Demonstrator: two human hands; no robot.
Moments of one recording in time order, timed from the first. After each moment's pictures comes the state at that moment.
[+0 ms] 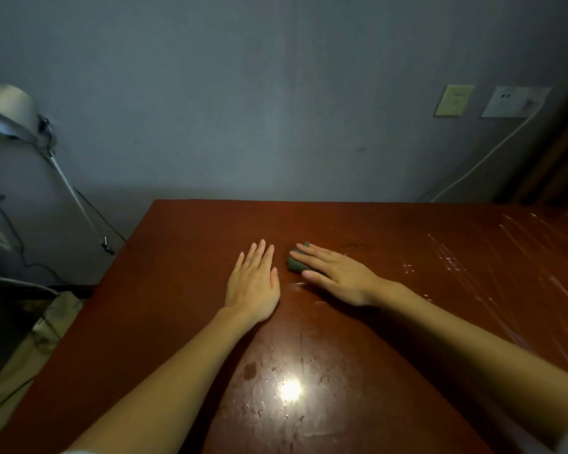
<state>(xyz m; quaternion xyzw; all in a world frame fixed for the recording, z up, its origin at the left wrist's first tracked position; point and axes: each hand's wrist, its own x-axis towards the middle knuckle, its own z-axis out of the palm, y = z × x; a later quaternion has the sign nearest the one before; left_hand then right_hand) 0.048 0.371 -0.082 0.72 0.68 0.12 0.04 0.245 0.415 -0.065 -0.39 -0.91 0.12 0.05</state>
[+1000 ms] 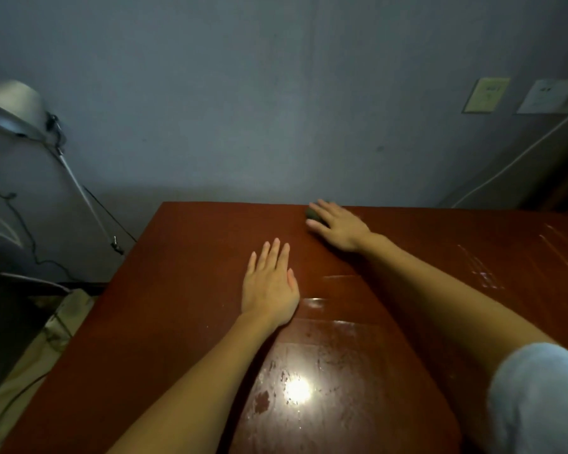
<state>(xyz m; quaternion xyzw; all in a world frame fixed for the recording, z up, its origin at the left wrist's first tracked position) 0.054 0.393 -0.084 0.70 0.70 0.12 0.04 0.209 0.540 -0.060 -0.53 -0.84 0.09 0.04</state>
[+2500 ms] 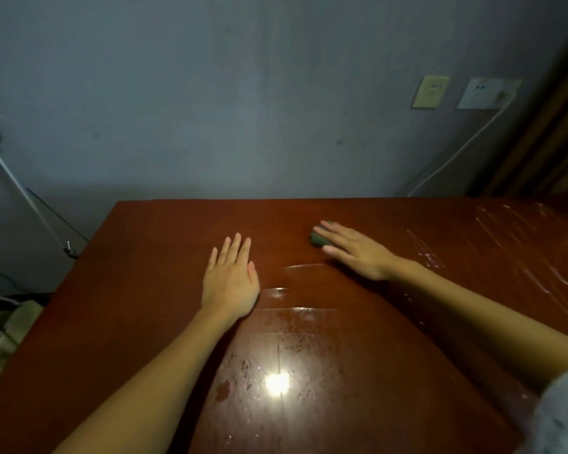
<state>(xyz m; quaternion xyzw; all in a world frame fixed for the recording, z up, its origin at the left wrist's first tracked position) 0.052 0.393 -0.087 0.71 0.70 0.13 0.03 0.315 0.463 -0.062 -0.48 -0.87 0.10 0.05</state>
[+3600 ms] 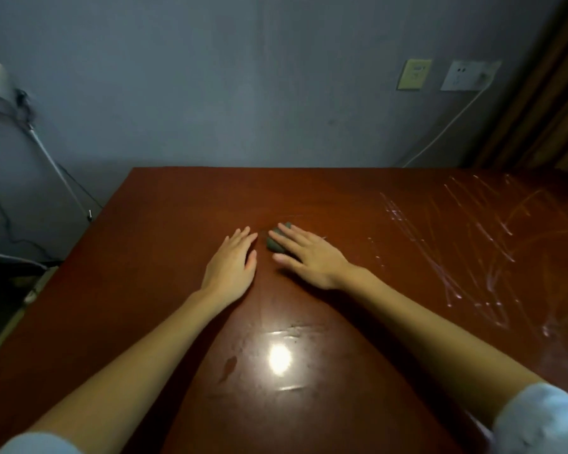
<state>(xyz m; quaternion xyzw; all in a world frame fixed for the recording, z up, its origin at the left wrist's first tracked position) 0.078 0.294 -0.087 0.73 0.64 0.22 0.09 0.270 0.330 -0.073 -0.45 -0.89 0.11 0.05</state>
